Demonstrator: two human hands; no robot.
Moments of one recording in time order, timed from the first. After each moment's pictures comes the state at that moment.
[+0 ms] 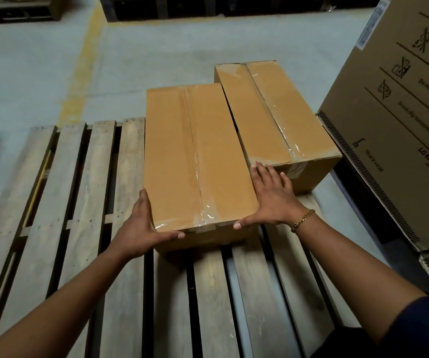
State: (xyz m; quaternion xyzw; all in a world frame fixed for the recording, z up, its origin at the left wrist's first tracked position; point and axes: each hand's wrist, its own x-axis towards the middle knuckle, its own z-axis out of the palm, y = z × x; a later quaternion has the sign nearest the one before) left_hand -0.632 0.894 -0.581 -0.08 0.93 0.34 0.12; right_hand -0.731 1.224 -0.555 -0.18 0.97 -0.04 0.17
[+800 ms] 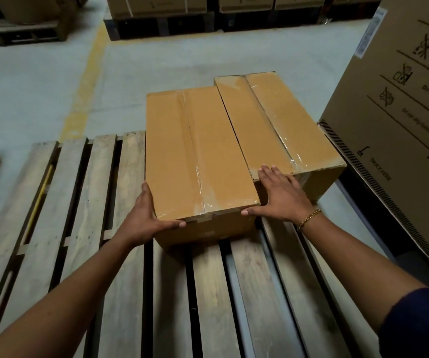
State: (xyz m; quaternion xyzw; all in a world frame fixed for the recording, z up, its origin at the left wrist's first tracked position) left_hand -0.696 0.884 -0.589 -0.07 0.91 0.40 0.09; right_hand -0.774 1.240 -0.569 -0.17 0.98 -0.02 0.10
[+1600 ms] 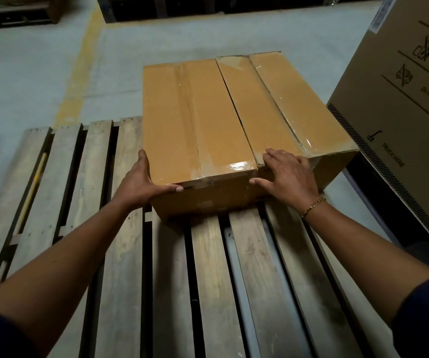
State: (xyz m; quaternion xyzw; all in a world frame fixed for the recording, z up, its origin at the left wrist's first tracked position) left_hand -0.744 0.876 -0.589 -0.07 0.92 0.37 0.04; right_hand -0.778 1.231 -0.577 -0.13 0.99 -0.01 -0.03
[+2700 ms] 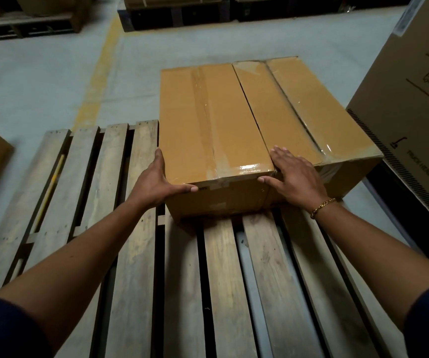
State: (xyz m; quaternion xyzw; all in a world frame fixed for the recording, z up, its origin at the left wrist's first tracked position) left_hand -0.749 0.876 -0.587 -0.08 0.93 0.36 0.04; right_hand -0.798 1.215 -0.592 -0.16 0.98 -0.09 -0.01
